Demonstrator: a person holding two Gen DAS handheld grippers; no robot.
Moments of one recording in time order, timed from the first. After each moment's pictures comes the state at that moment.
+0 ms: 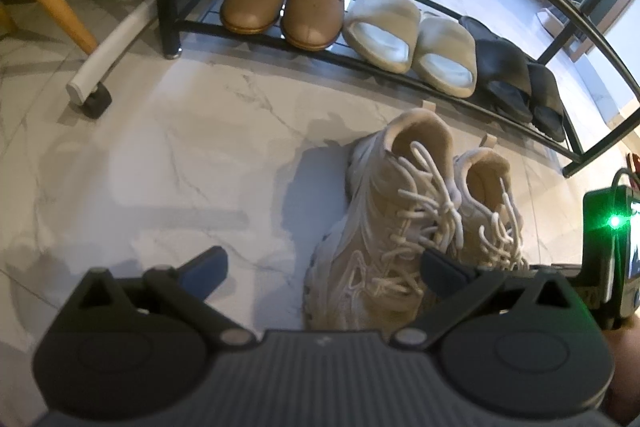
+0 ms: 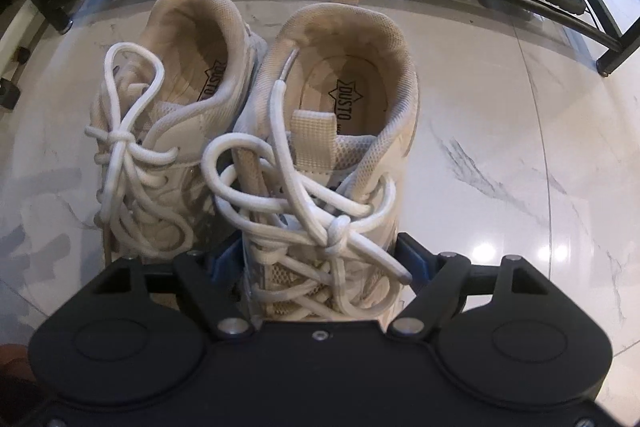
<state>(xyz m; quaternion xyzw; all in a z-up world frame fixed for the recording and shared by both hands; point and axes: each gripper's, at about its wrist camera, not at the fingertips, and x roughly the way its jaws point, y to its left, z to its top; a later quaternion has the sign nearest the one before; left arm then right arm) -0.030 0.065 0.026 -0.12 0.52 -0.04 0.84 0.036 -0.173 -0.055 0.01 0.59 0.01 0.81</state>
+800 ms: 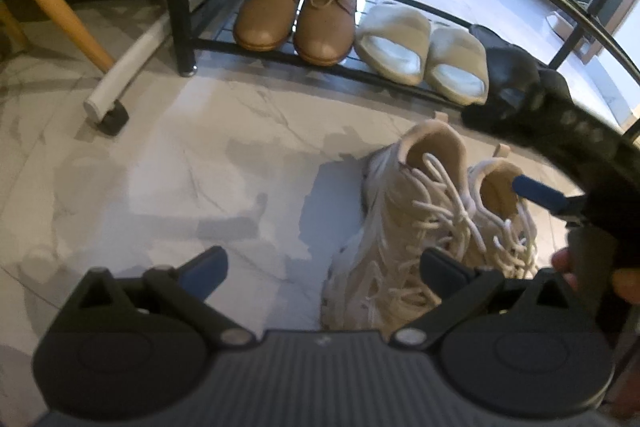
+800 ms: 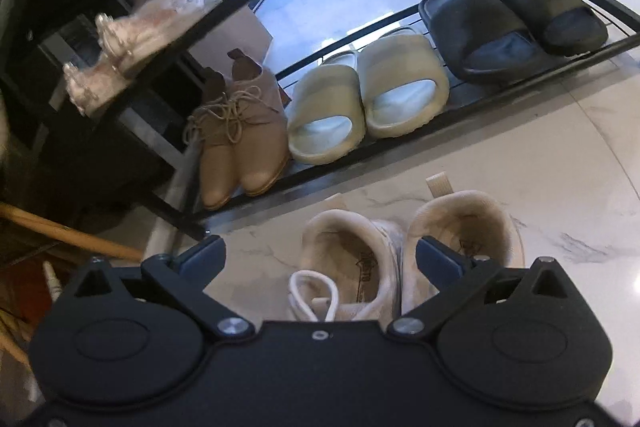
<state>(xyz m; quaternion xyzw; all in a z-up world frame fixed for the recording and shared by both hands) -0.031 0.063 0.029 -0.10 0.50 -0.02 0.86 0.032 -0.173 0.007 0.25 0.38 0.08 0.89</state>
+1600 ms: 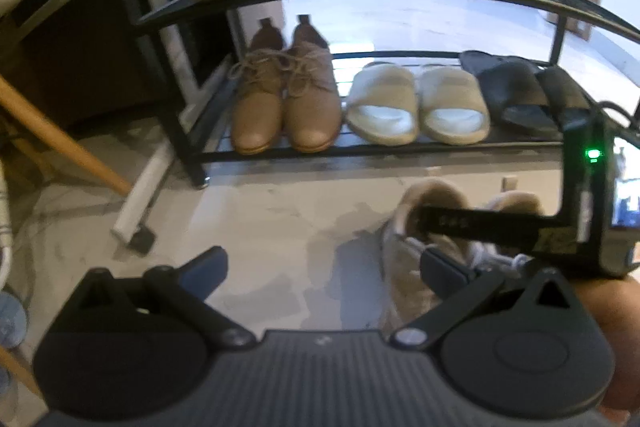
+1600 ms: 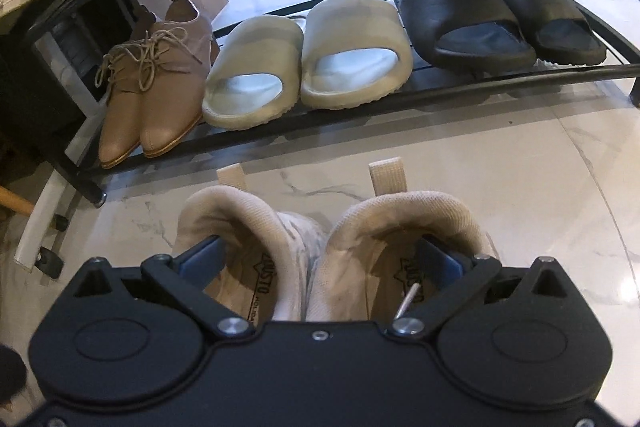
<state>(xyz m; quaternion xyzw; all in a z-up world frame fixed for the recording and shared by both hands) -0.018 0.008 0.048 0.05 0.40 0.01 0.91 0.067 -0.156 -0.045 0.13 0.41 0.02 0.90</state>
